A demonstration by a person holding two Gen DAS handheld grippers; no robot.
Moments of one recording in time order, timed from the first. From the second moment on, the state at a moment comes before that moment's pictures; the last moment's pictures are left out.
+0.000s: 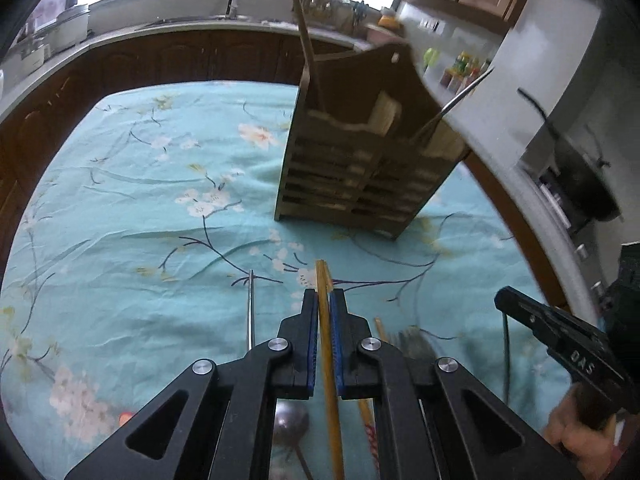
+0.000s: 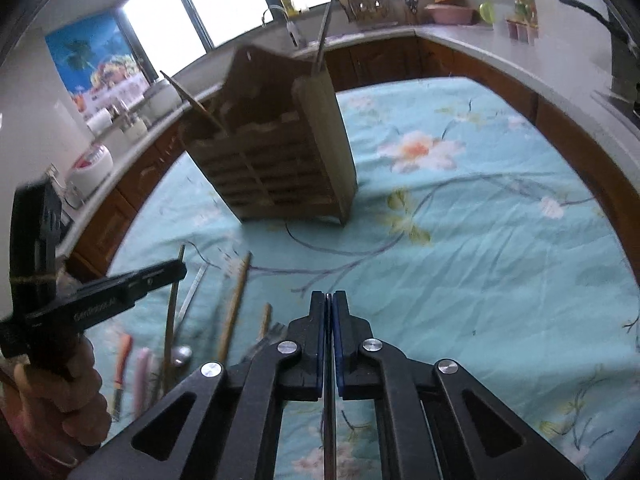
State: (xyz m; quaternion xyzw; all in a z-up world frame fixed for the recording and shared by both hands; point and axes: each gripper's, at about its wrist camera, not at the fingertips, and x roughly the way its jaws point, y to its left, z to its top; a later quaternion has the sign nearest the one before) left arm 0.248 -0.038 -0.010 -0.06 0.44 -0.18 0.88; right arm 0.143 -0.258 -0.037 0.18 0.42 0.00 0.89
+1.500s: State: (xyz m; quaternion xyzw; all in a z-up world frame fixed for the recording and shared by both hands) left arm 0.168 0.030 0.111 -0.16 0.21 -0.19 0.95; right arm 0.139 -0.279 0.115 0.18 0.18 0.00 0.97
